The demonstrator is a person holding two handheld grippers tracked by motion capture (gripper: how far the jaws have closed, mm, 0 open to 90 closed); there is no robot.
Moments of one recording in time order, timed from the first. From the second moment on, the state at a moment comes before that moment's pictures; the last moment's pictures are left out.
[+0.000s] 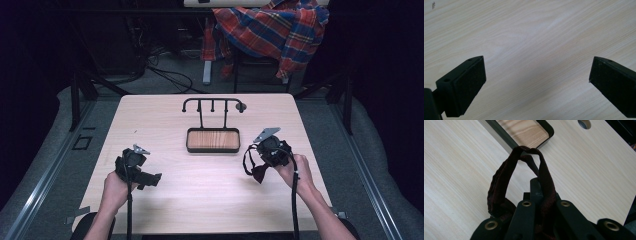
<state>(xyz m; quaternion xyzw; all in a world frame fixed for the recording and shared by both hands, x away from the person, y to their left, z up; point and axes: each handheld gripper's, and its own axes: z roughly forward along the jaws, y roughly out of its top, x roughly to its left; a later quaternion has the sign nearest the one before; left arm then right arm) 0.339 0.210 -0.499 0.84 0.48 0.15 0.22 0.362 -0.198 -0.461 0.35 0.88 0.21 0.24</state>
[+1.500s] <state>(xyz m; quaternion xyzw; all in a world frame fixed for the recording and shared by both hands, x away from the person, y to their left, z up) 0.338 0.210 -0.499 0.84 0.48 0.15 0.22 0.412 -0.181 -0.423 0.36 0.85 0.27 0.26</state>
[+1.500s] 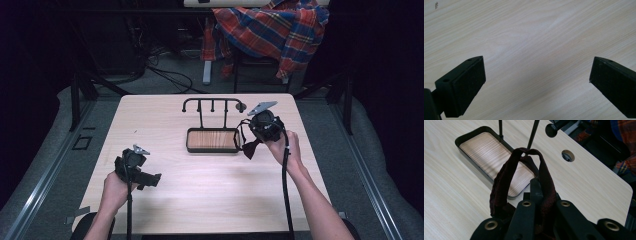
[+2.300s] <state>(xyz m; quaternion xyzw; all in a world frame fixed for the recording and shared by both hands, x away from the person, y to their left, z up) 0.338 0.210 -0.499 0.84 0.48 0.15 0.22 0.433 -0.170 -0.392 0.36 0.84 0.27 0.29</state>
